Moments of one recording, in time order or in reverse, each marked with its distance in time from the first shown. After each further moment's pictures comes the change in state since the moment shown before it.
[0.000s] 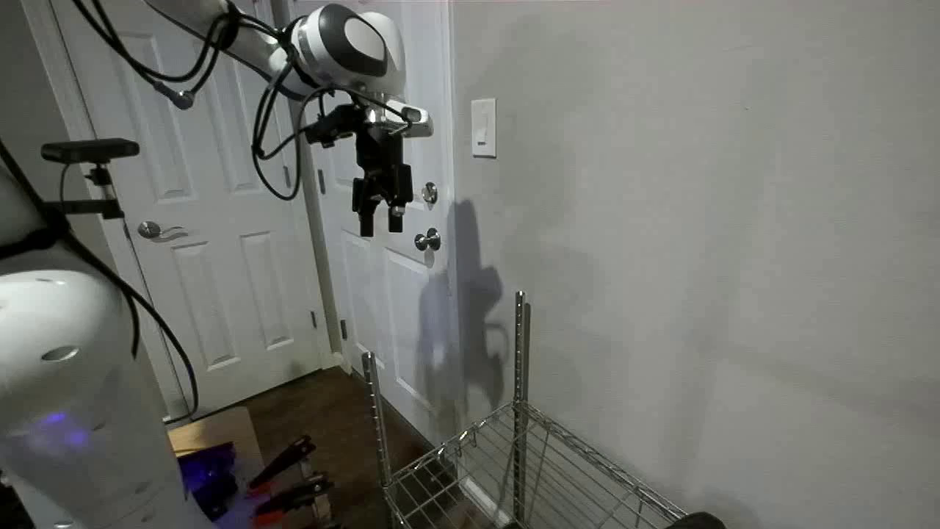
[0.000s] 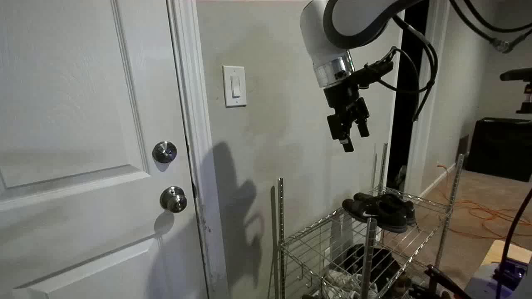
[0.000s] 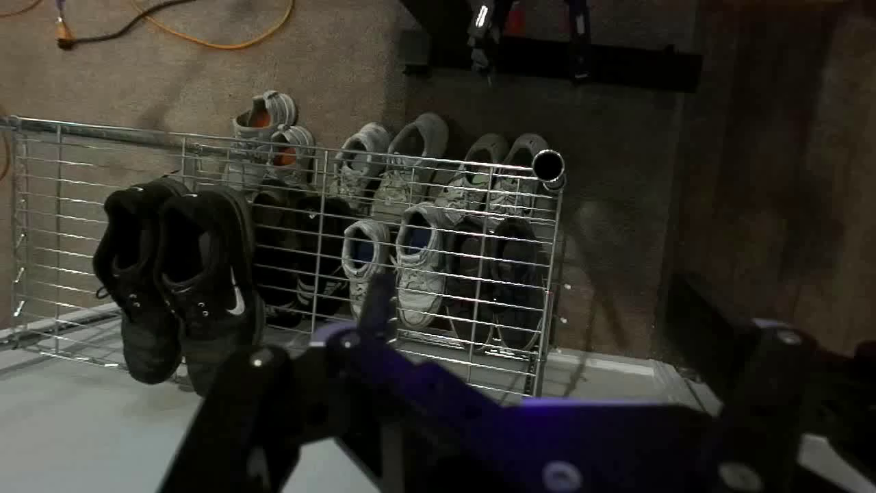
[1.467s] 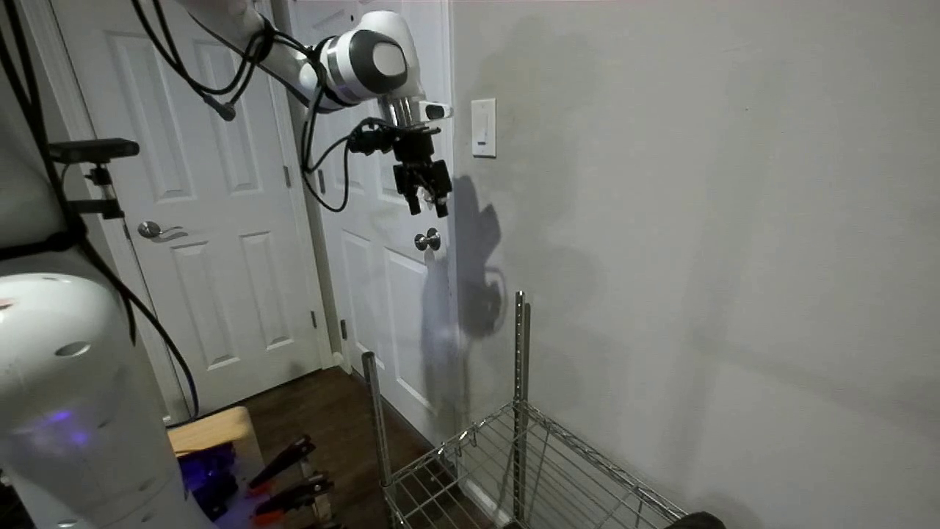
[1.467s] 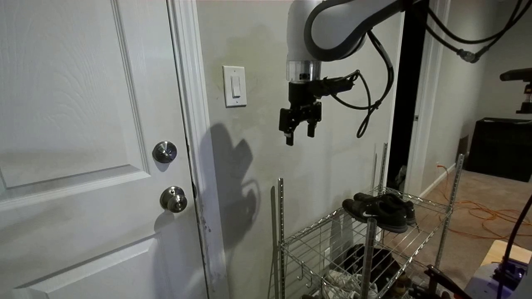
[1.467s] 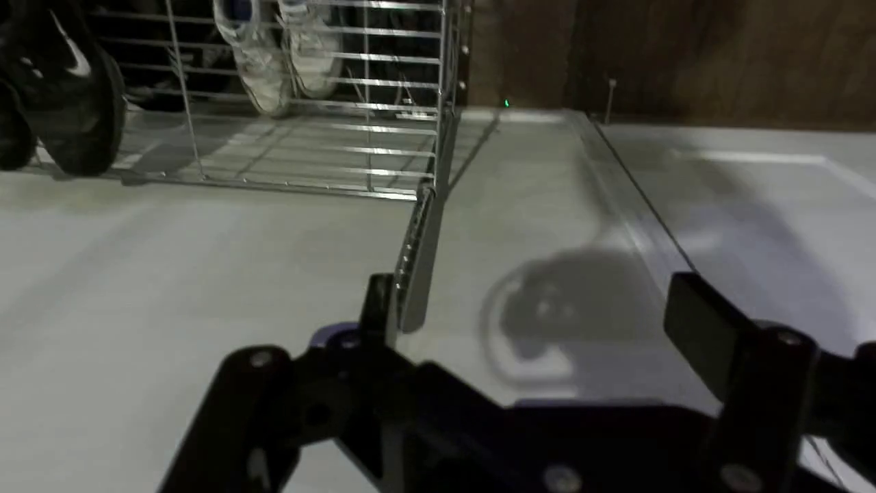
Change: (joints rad) arm 0.051 0.148 -0.032 0.088 0.000 0.475 0.094
